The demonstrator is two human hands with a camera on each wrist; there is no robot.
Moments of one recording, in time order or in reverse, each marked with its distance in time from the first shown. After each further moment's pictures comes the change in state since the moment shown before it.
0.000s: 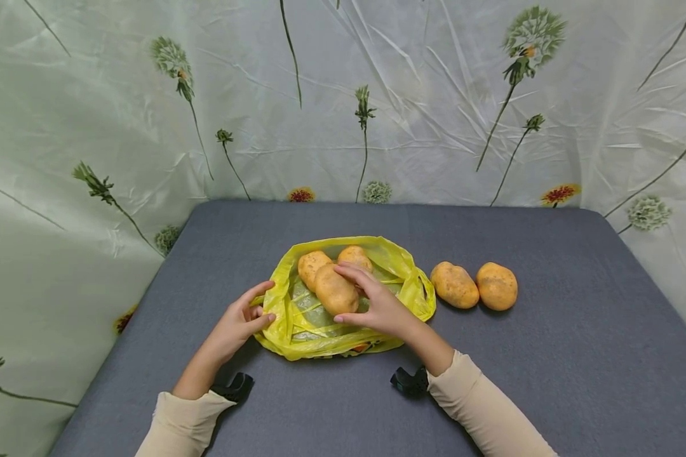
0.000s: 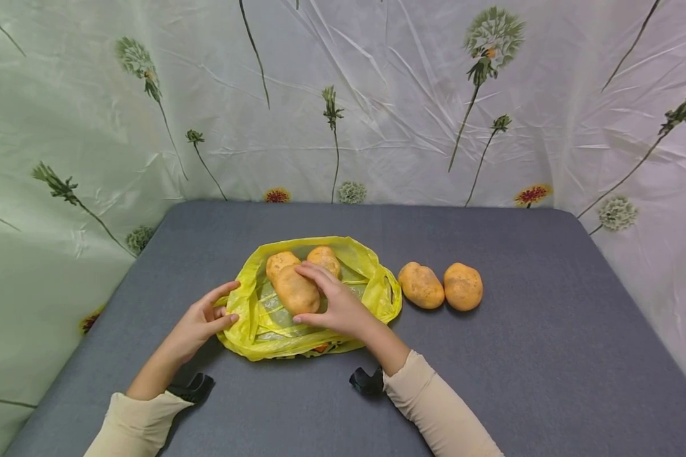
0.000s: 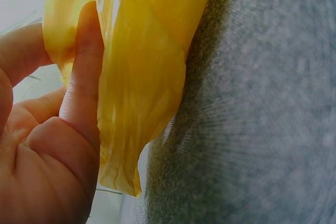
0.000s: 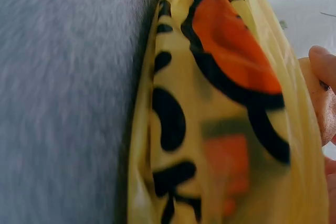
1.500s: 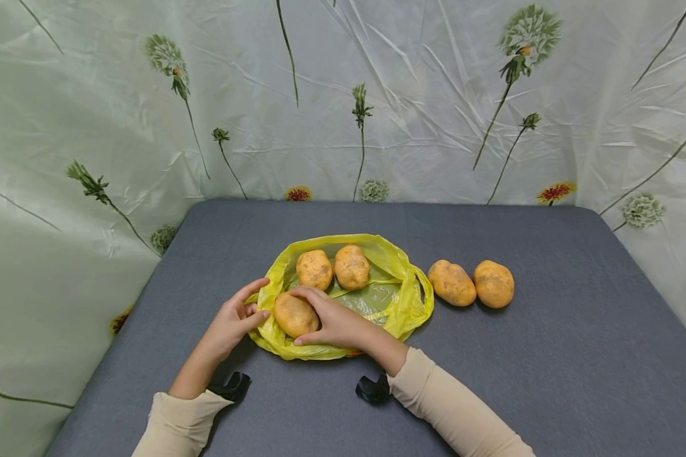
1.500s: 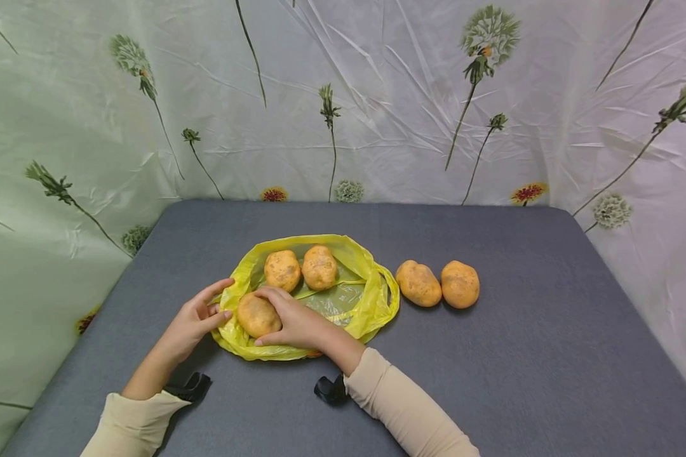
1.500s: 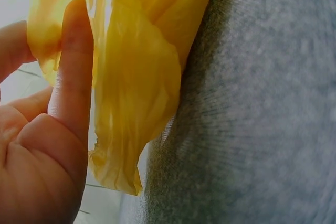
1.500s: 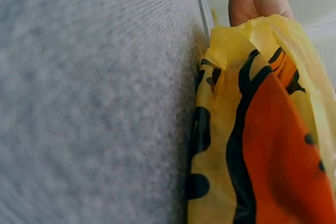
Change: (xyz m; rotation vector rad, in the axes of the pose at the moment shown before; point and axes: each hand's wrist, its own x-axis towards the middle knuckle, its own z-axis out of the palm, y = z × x) left_hand 0.001 -0.003 -0.002 -0.037 0.006 0.076; right_hand 0.024 0.017 0.059 -0.158 -0.267 0.099
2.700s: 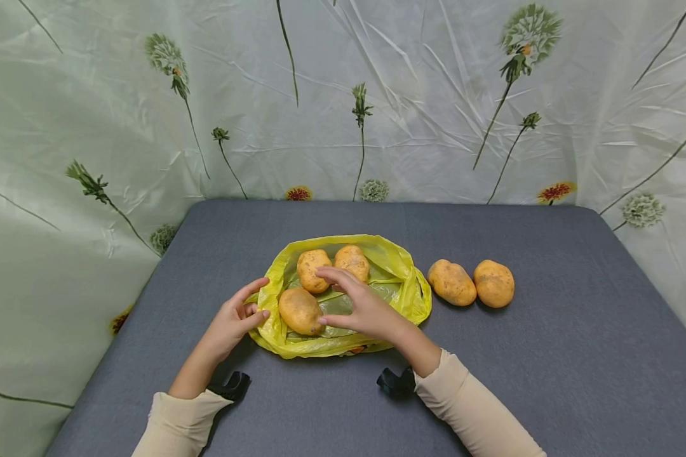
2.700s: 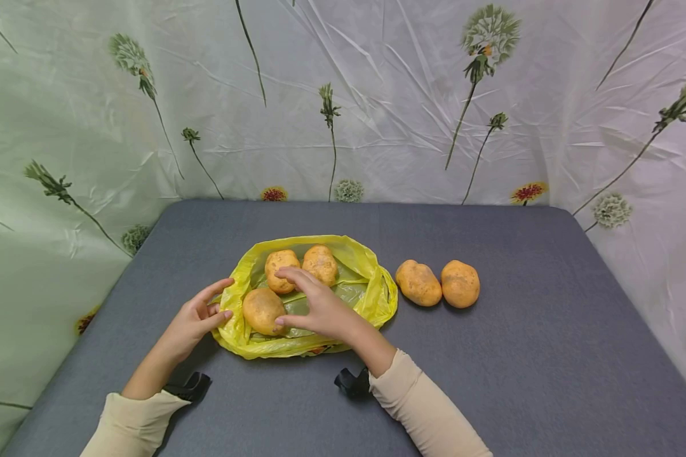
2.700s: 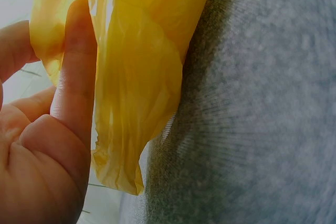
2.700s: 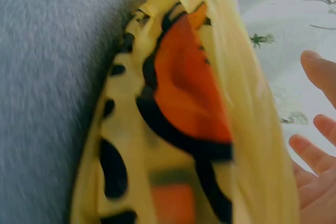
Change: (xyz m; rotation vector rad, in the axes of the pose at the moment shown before) left_hand -0.001 0.002 0.000 0.028 0.018 -0.003; right_hand -0.027 -0.006 -0.040 0.117 0.203 -0.166
